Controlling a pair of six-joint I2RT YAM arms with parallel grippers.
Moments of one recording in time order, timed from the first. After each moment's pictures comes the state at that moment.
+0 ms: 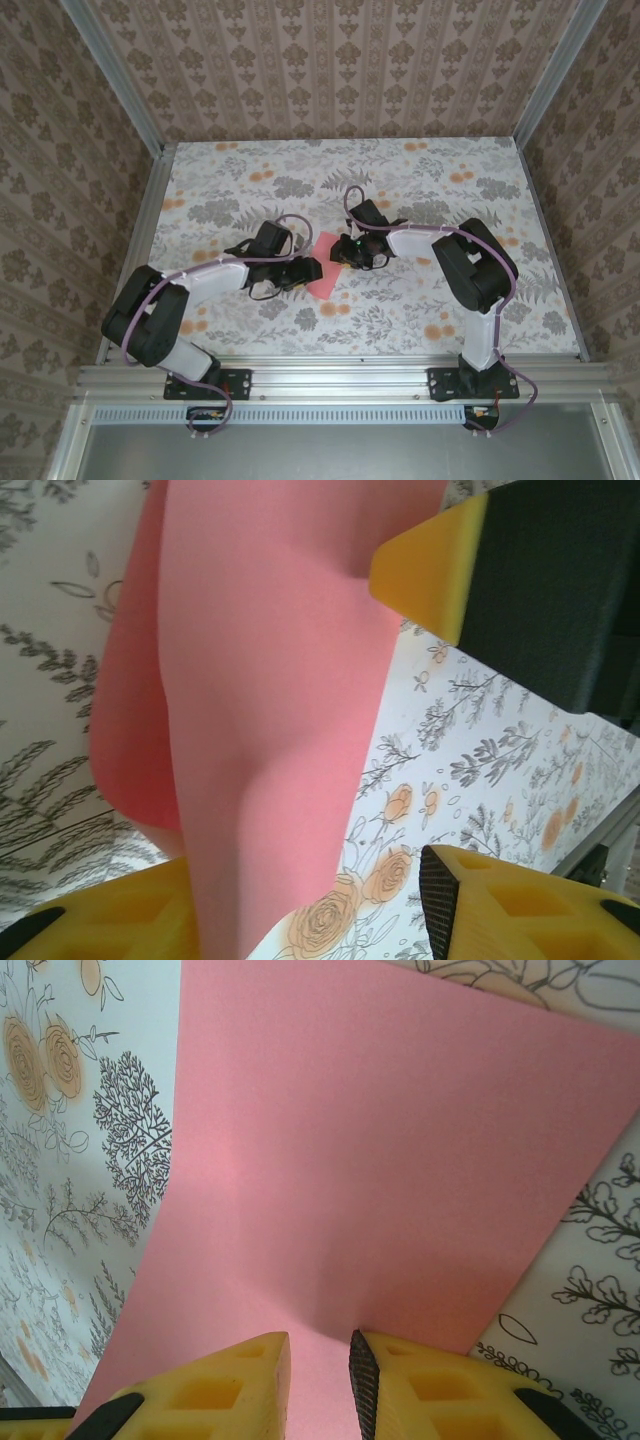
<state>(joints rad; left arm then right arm) -0.63 1.50 0.72 -0.18 0.49 -0.77 0.54 1.94 1.10 -0.20 -0.41 0.79</state>
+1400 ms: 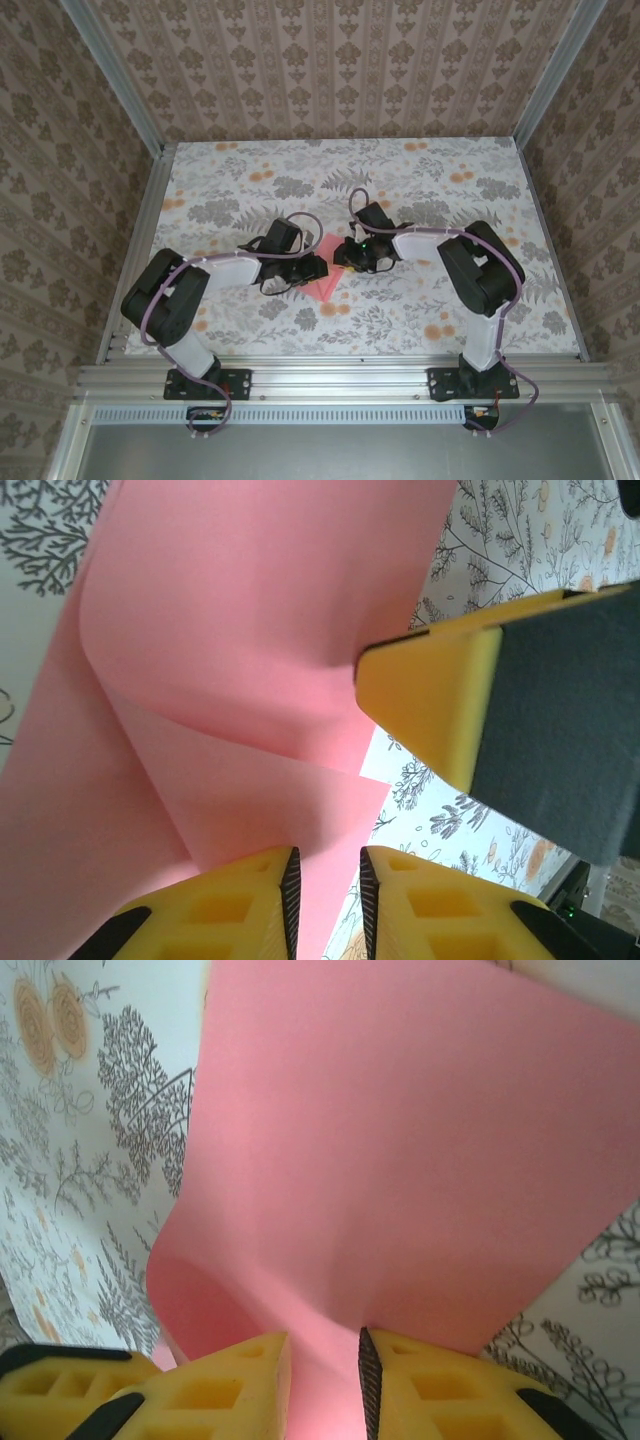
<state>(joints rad) -0.65 1.64 0.76 -0.05 0.51 -0.80 0.53 1.89 1.03 -0.17 -0.47 0.76</state>
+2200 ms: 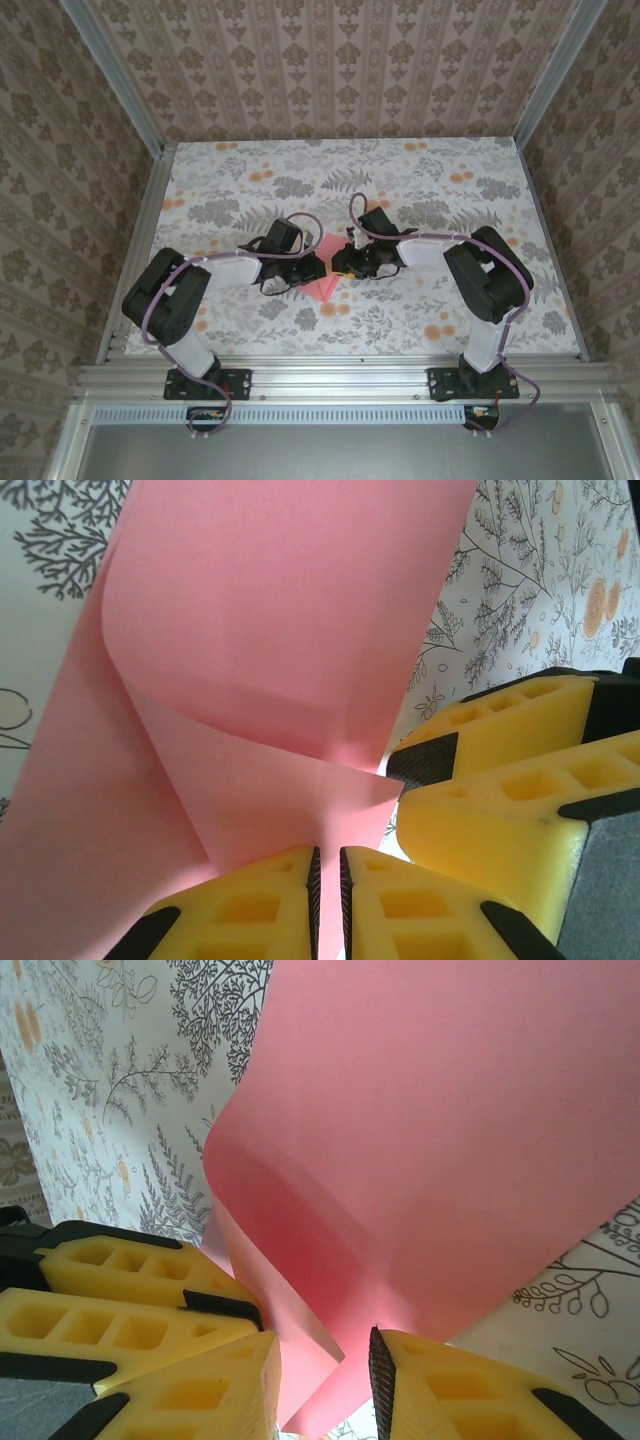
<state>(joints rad) -0.65 1.65 0.76 -0.05 0.50 -0.80 0.54 1.84 0.96 -0.13 -0.59 0.73</state>
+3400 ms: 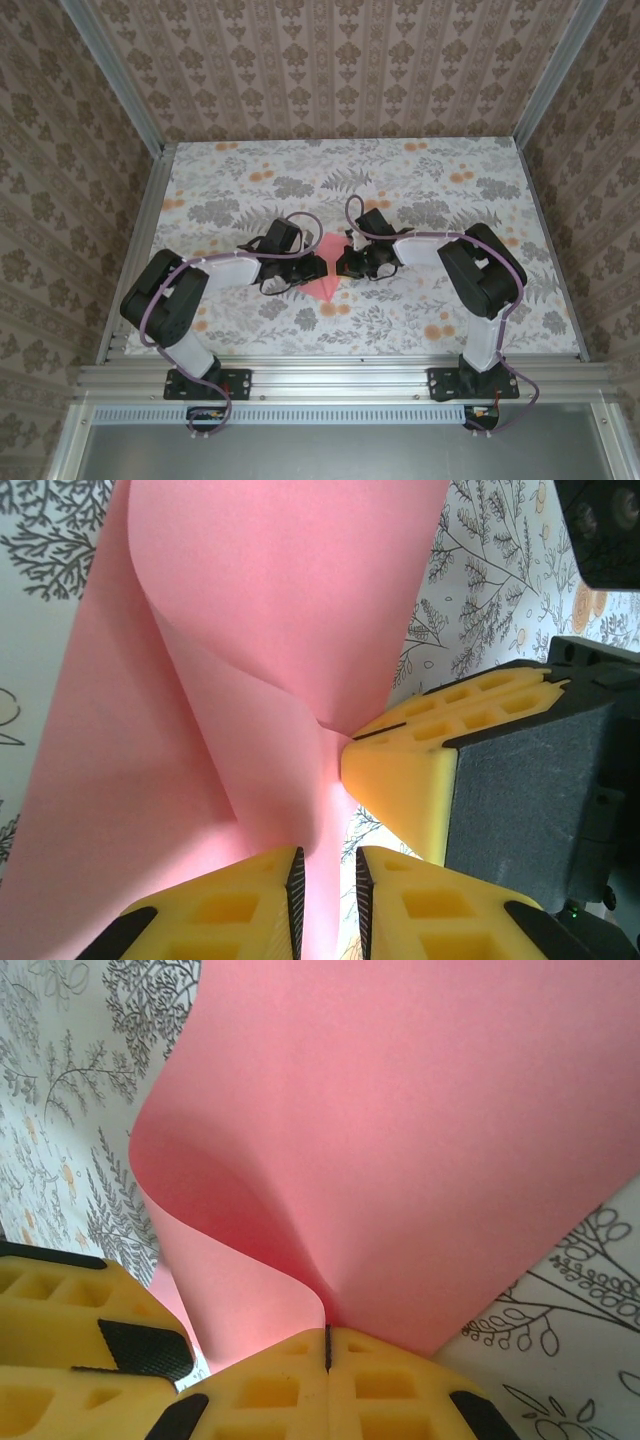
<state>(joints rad) -0.65 1.64 0.76 -0.05 0.50 -0.79 0.54 1.88 0.99 -0.17 -0.54 0.68</state>
